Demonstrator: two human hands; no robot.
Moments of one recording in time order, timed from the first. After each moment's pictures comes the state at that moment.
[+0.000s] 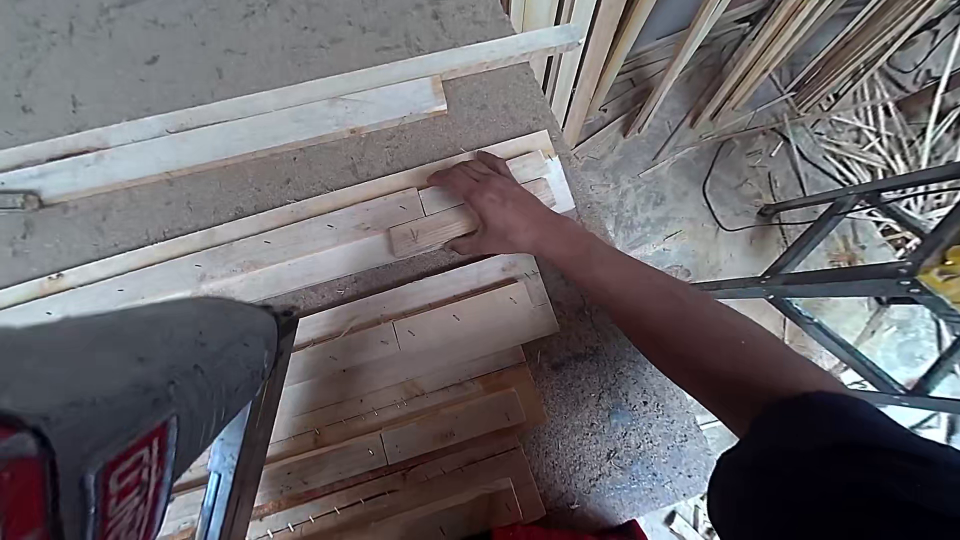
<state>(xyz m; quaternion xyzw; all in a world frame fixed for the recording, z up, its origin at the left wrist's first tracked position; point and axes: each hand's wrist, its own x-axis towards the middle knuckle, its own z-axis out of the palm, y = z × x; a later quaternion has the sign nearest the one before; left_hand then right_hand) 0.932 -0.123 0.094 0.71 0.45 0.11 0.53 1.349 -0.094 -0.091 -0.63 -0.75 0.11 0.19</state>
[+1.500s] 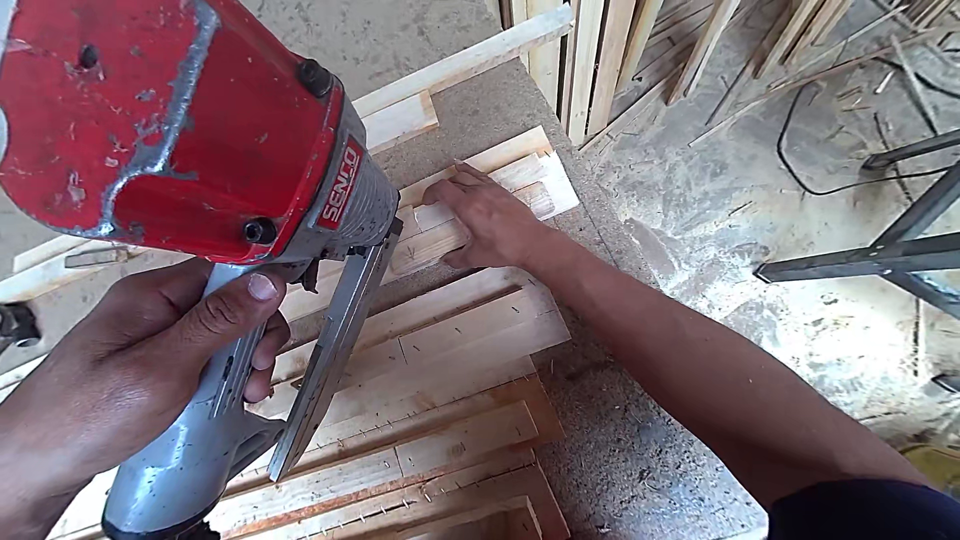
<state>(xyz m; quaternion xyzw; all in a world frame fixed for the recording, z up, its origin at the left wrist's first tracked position) 1.050 -0.021 0.111 0.75 0.38 0.02 0.54 1.346 -0.093 -0.103 -0.62 -0.73 0.10 0.27</state>
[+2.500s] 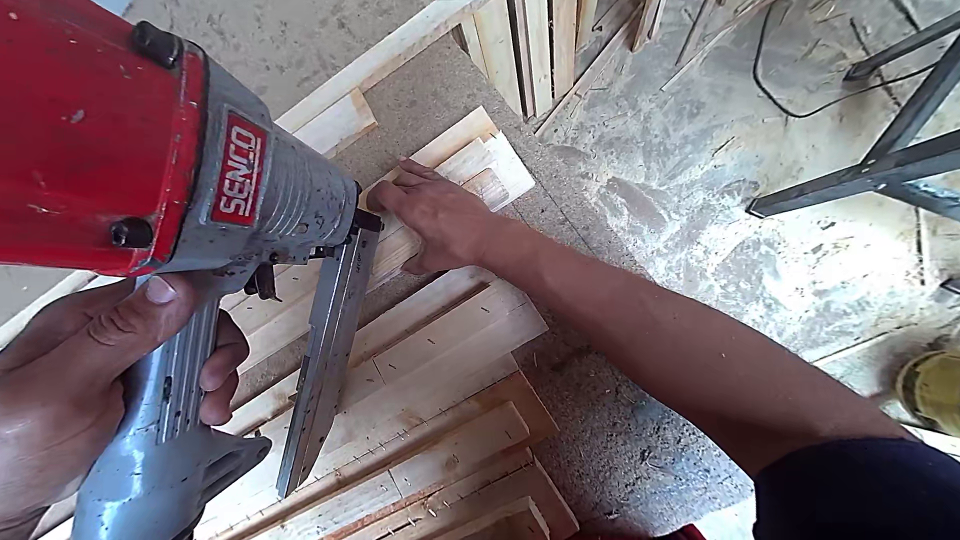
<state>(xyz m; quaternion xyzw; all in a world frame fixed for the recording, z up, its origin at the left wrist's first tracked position) 1.076 0.010 0.093 0.63 0.39 0.00 0.66 1.348 -0.092 -0.101 -0.63 -0.71 0.11 0.28</state>
